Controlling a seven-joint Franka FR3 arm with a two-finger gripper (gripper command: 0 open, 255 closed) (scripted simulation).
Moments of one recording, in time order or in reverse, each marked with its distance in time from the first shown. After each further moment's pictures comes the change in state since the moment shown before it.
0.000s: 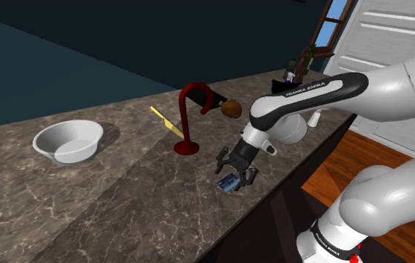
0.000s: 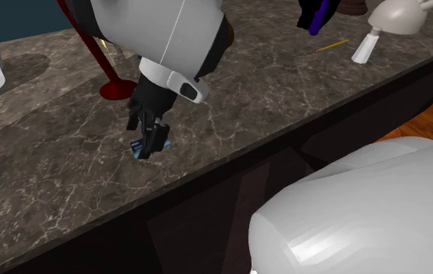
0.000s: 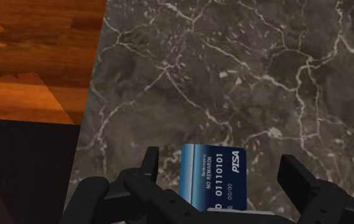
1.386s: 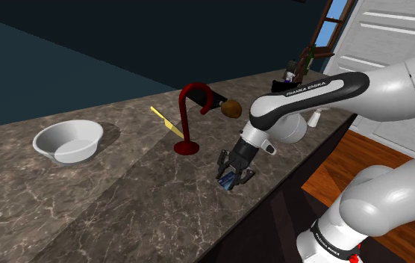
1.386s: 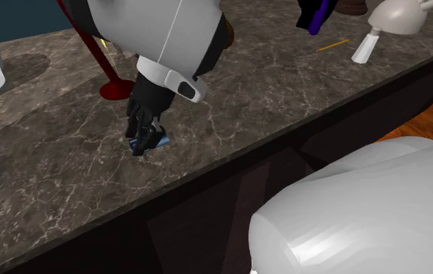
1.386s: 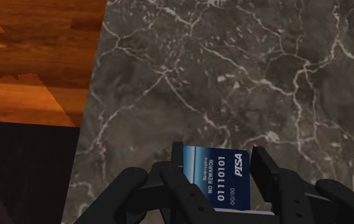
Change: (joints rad) arm 0.002 -0.004 0.004 0.006 -0.001 -0.003 0.012
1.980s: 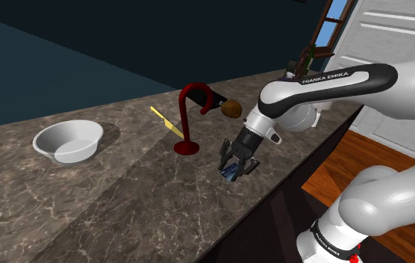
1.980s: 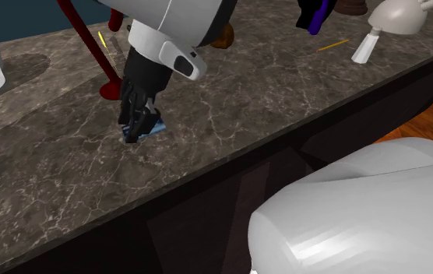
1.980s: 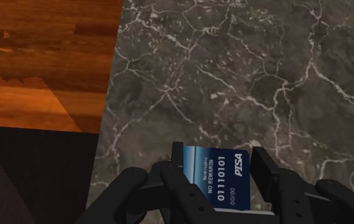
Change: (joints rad) arm -0.018 -0.109 -0.023 0.038 -0.078 -0.125 0.099
